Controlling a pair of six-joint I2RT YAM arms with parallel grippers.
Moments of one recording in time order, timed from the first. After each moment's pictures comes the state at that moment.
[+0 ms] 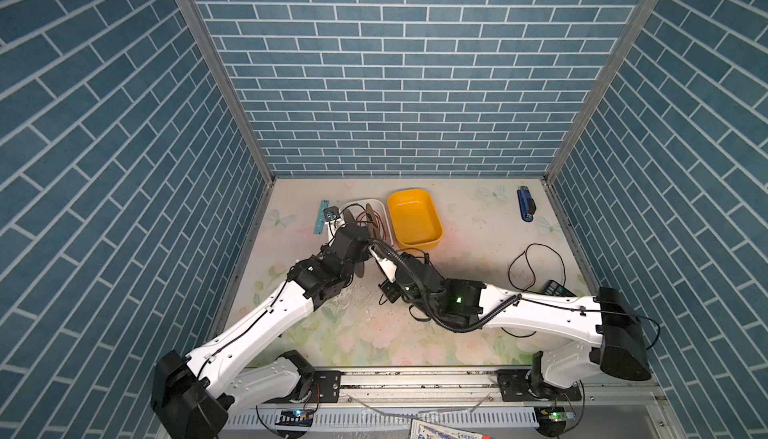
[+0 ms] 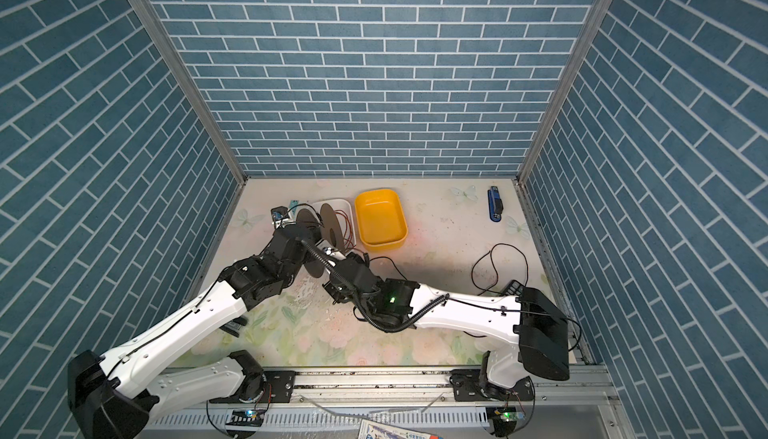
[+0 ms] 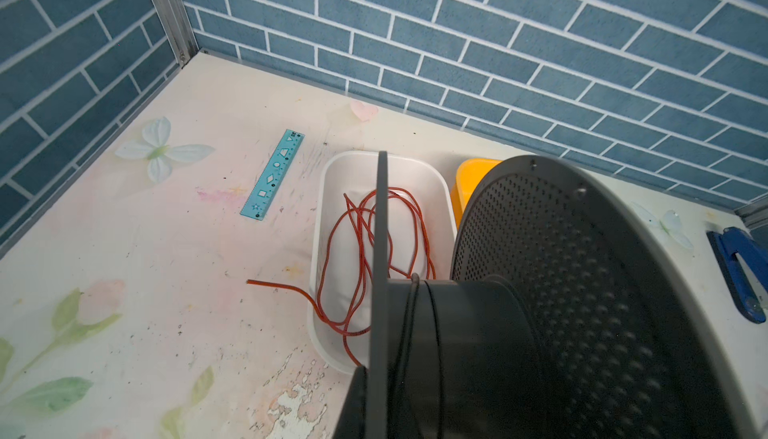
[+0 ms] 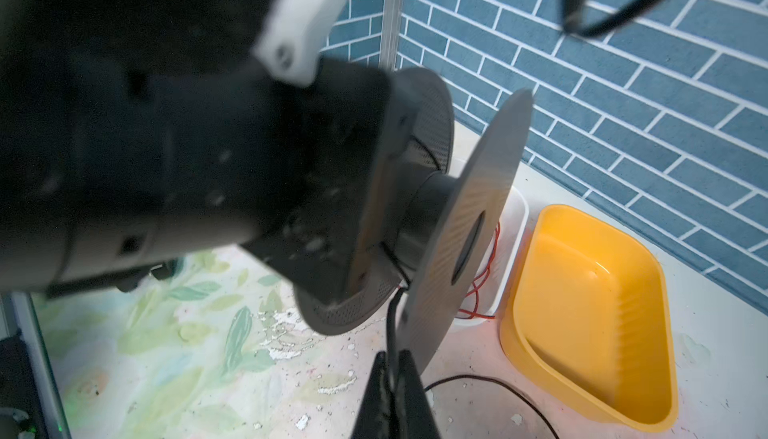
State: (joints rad) left arm -0.69 1.09 0.93 -0.53 -0.60 -0.69; right arm 1.29 1.48 1.13 -0.07 0.43 0.09
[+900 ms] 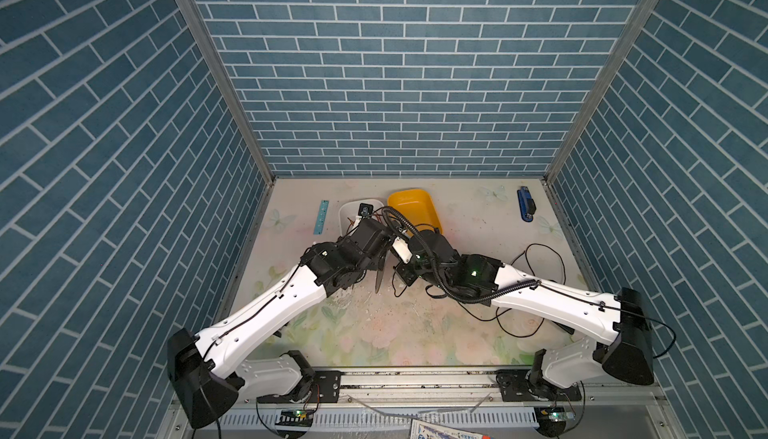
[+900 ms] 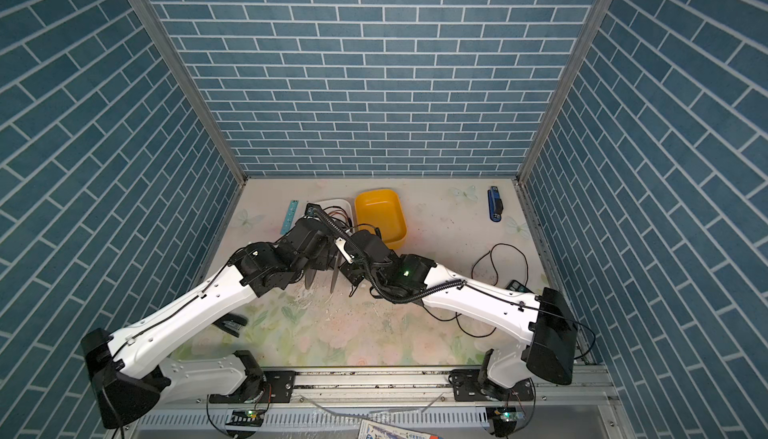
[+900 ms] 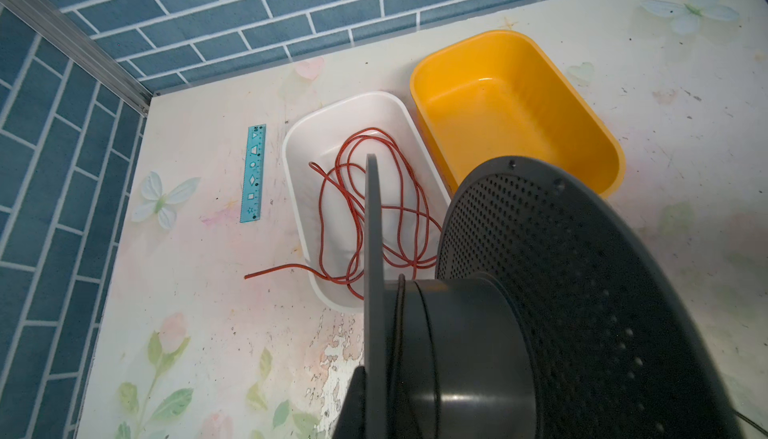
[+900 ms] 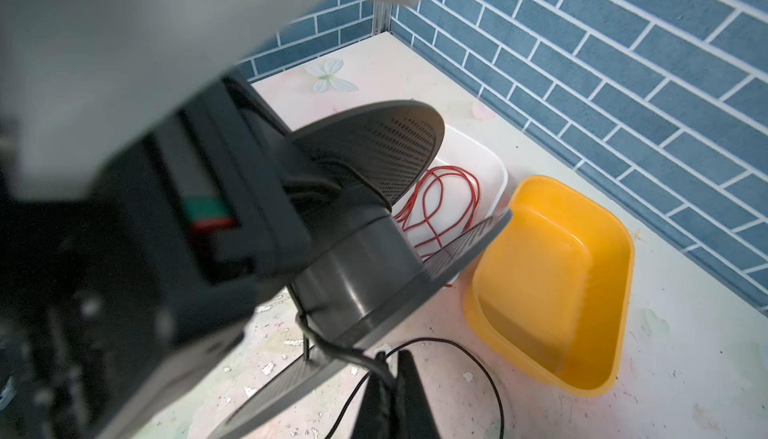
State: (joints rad) left arm -0.80 1.22 1.19 -0.87 -0.53 -0.44; right arm 1.15 1.46 1.25 -0.34 0.30 0.03
